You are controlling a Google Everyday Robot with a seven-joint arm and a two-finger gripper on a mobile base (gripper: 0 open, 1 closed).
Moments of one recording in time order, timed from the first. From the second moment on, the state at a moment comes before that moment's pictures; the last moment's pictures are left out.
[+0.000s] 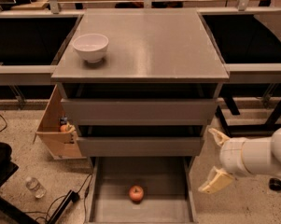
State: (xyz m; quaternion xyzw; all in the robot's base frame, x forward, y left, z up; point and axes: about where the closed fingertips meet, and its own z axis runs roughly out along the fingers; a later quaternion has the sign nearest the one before) arm 0.449 -0.201 0.689 -0.57 0.75 0.06 0.33
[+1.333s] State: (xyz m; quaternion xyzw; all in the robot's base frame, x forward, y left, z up) arm 0.528 -0.195 0.445 -0.55 0.72 0.11 0.40
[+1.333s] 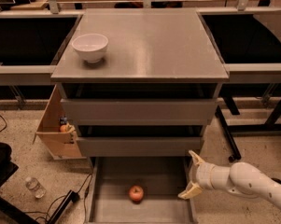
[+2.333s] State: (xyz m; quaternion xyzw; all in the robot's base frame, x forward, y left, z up) arm 0.571 -0.134 0.364 -0.54 0.70 0.20 0.43
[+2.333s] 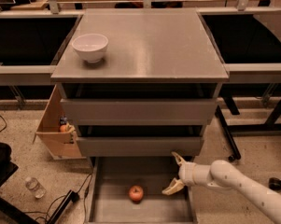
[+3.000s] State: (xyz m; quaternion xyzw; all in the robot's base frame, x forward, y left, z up) arm 0.570 -0.087 0.280 -0.52 0.67 0.29 0.44
